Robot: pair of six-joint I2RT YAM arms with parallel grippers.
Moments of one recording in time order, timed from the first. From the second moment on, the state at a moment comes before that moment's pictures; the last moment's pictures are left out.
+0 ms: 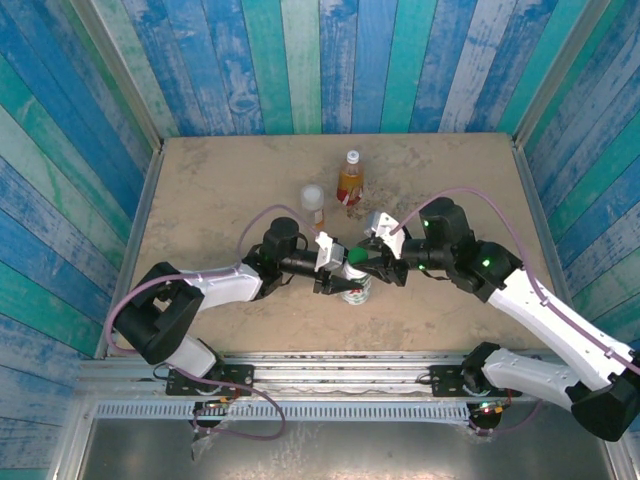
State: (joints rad) left arm -0.69 1.51 0.62 0.68 1.03 0.24; right arm 0.69 1.03 0.96 -0.51 -0.53 -0.28
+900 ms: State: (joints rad) left arm -0.69 1.51 0.62 0.67 1.00 0.23; right arm 0.69 1.06 0.98 -0.50 -0.52 -0.24
